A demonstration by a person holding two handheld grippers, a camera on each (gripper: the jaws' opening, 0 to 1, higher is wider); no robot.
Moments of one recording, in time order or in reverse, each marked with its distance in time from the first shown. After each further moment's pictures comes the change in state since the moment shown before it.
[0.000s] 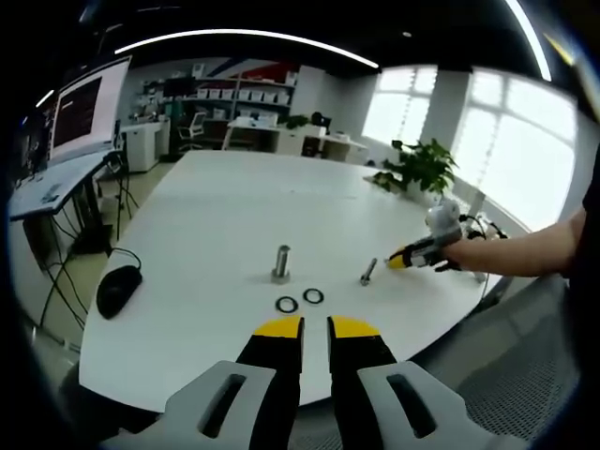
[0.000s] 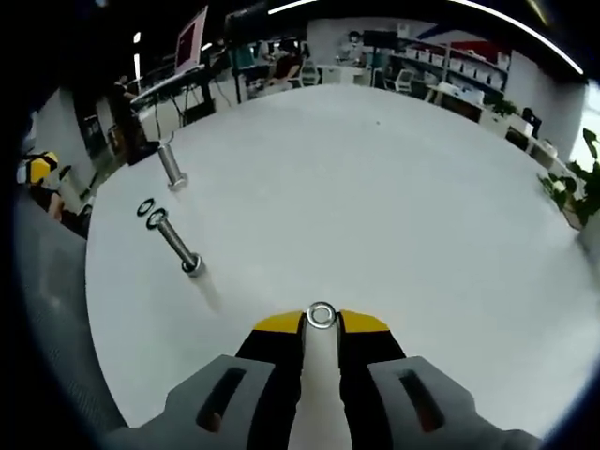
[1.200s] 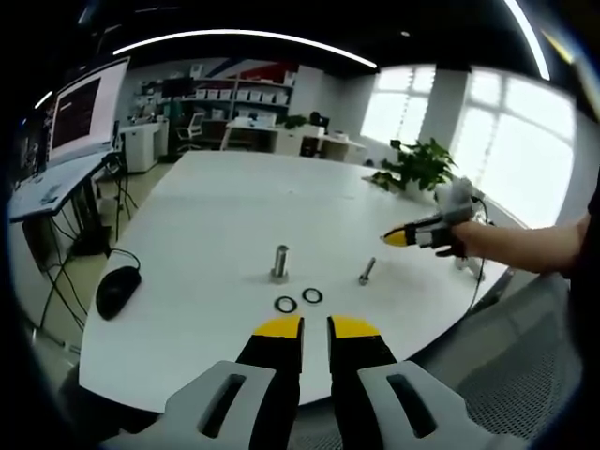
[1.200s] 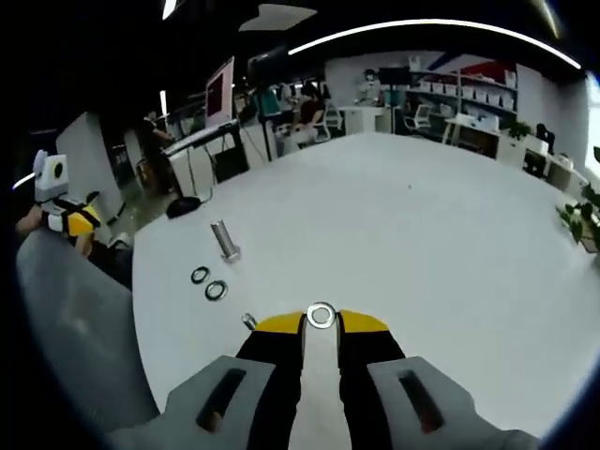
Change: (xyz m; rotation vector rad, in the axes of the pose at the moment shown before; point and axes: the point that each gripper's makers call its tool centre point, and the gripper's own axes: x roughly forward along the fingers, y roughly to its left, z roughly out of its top) left arm -0.002 0.003 -0.004 0.006 0.003 -0.005; right arm -0.036 0.050 0.077 0.012 -0.215 0.146
